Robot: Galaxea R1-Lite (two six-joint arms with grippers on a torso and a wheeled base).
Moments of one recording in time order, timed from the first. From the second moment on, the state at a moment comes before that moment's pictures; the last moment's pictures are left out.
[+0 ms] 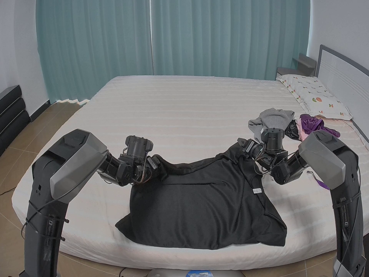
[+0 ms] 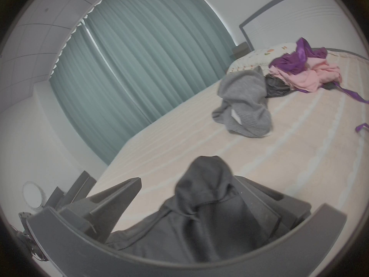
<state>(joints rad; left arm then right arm) -0.33 2.52 -1.50 -0.30 0.22 -0.86 0.24 2.56 -1.43 -0.82 -0.12 0.63</state>
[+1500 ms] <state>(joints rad) -0.12 2.31 -1.13 -0.48 -0.11 -1.23 0.18 2.59 -1.53 -0.58 0.10 0.76</state>
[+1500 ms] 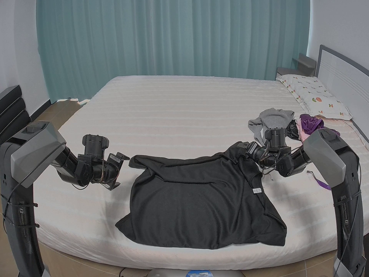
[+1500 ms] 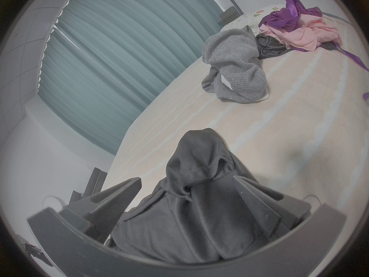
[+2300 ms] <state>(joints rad) -0.12 2.24 -1.06 -0.52 -0.10 -1.27 0.17 2.80 -1.99 -0.39 -0.02 0.77</state>
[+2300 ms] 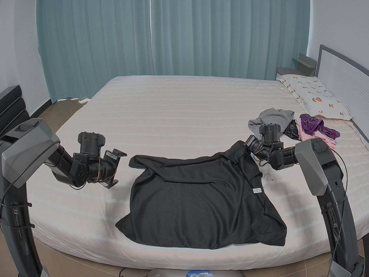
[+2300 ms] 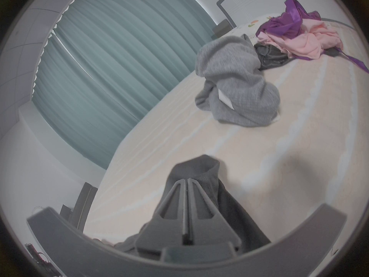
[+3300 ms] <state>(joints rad) -0.15 2.21 -0.93 -0.61 -0.11 -1.25 0.11 2.72 -1.77 -0.60 0.00 0.78</state>
